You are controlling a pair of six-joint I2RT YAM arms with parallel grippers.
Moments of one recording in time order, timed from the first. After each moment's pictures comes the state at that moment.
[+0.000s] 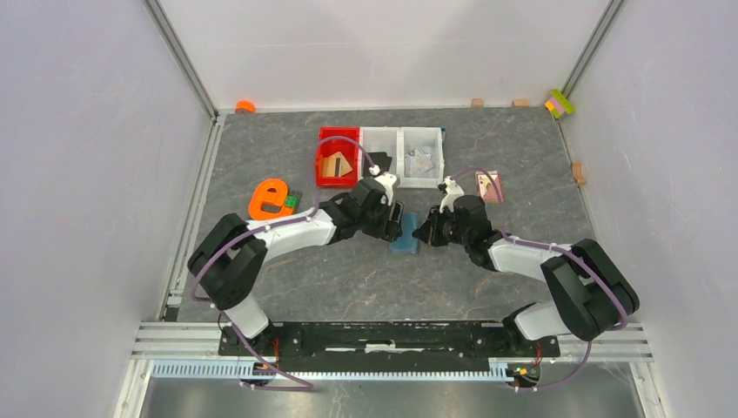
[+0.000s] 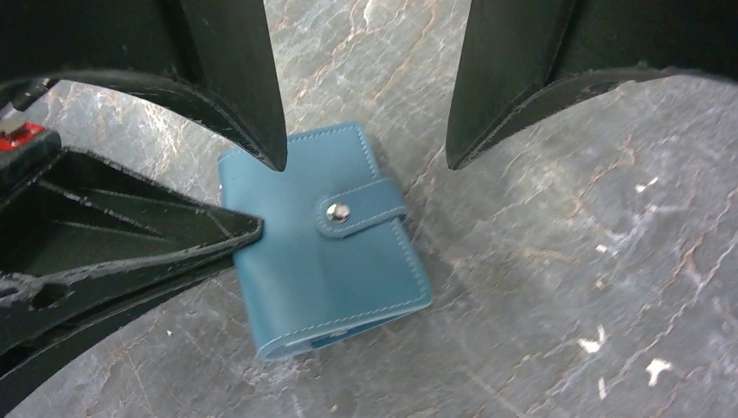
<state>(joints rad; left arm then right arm) -0.78 1.65 0.98 -0.10 0.05 -0.37 0.49 1.42 0.47 0.37 -0.29 0.49</state>
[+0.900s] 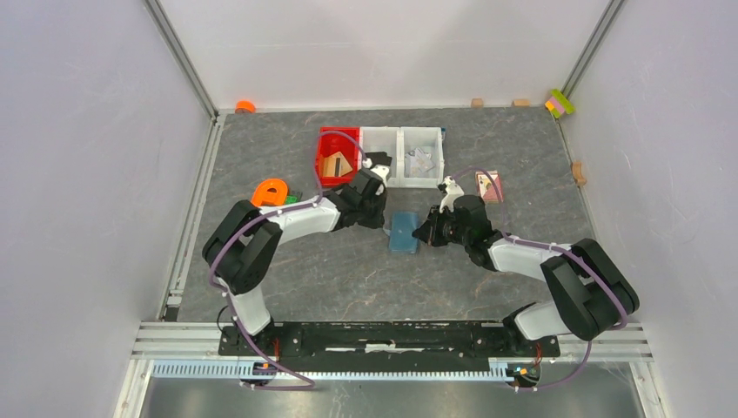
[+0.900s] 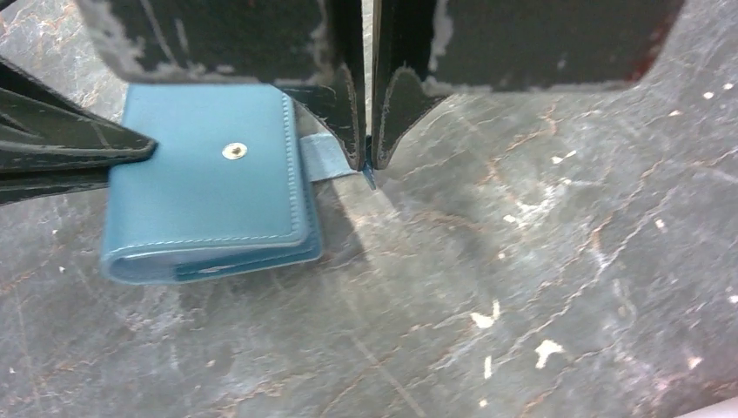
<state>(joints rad) -0.74 1.80 1.08 -0.14 -0.01 -0.37 0.49 1.42 0.47 0.37 -0.30 0.49</state>
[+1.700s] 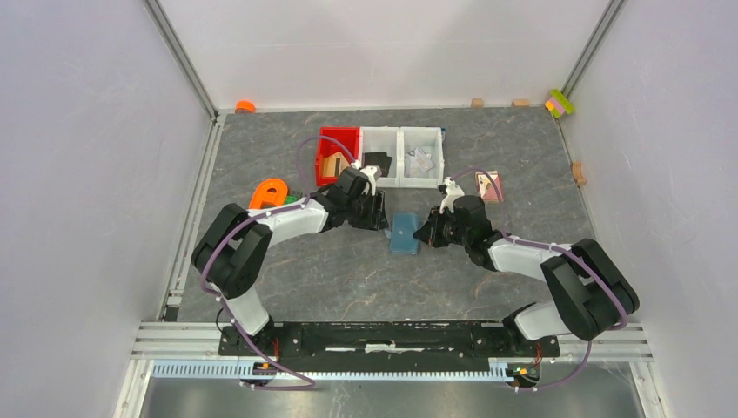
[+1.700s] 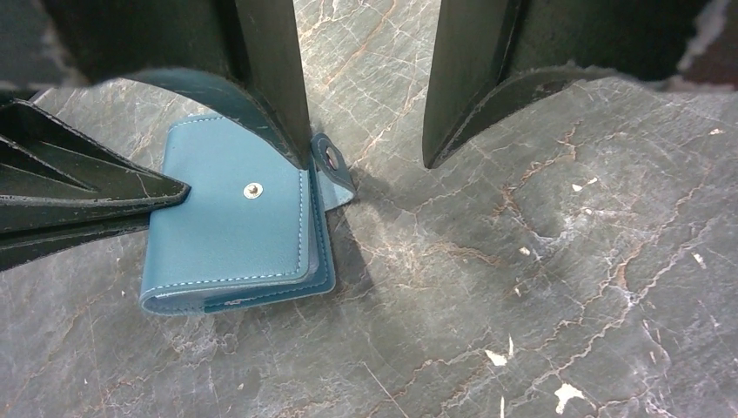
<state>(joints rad) -0.65 1.73 0.99 -0.10 0.17 -0.43 0.49 1.42 0.47 0.35 -0.29 0.49</state>
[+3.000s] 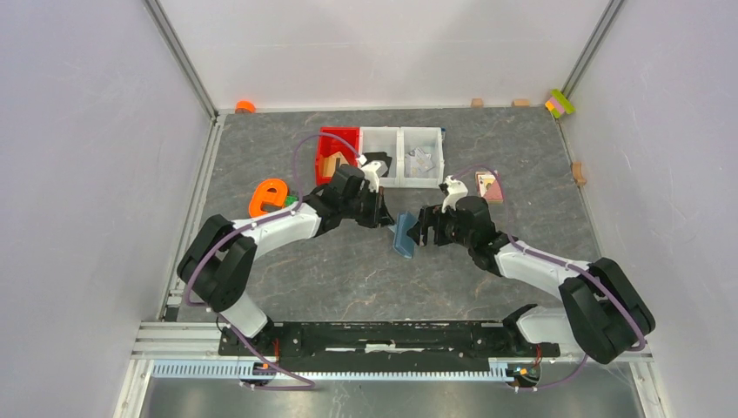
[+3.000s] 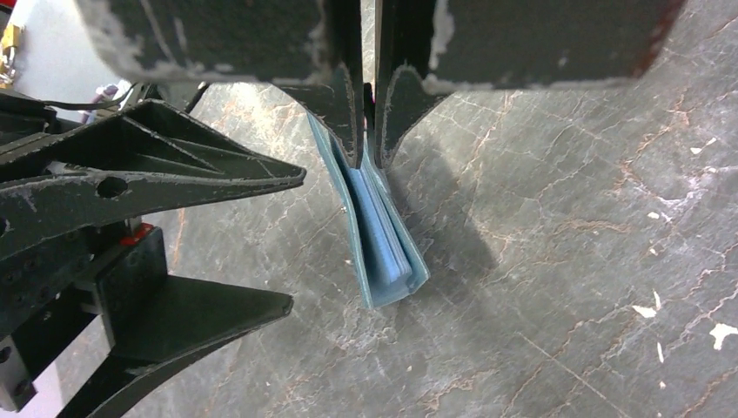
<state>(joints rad) -0.67 1.63 0.96 -0.01 0.34 -0.44 0.52 1.29 0.47 0.26 -0.16 0.39</state>
